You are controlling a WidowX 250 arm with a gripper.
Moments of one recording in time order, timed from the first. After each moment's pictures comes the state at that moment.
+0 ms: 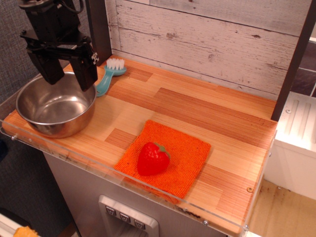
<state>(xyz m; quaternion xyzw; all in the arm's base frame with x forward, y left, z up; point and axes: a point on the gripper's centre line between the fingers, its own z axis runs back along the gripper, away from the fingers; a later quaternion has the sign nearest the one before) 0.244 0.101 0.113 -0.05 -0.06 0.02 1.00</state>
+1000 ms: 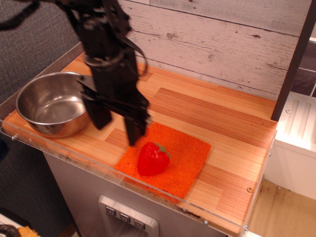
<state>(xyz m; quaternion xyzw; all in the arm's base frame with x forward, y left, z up) 0.228 0.009 0.077 -0.03 -0.04 -0.09 1.00</state>
